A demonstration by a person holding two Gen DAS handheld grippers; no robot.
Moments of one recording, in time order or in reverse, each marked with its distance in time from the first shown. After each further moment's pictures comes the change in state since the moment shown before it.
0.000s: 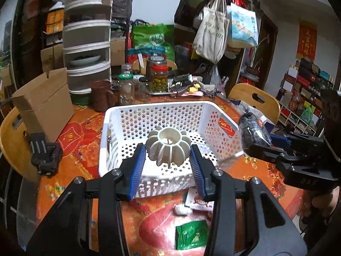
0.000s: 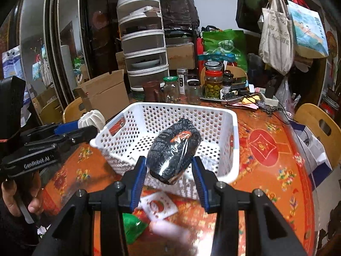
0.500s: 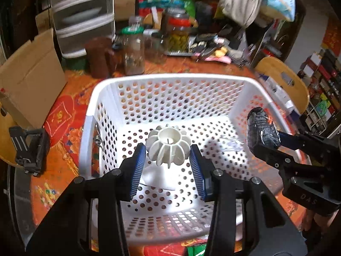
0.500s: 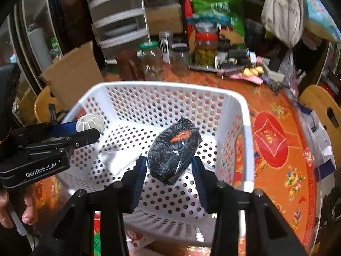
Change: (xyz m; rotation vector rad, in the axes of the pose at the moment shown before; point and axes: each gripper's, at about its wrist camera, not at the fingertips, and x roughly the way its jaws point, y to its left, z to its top) left arm 0.156 0.029 0.033 -0.079 0.330 0.088; right arm 0.126 -0.034 0.038 0.059 0.272 -0.060
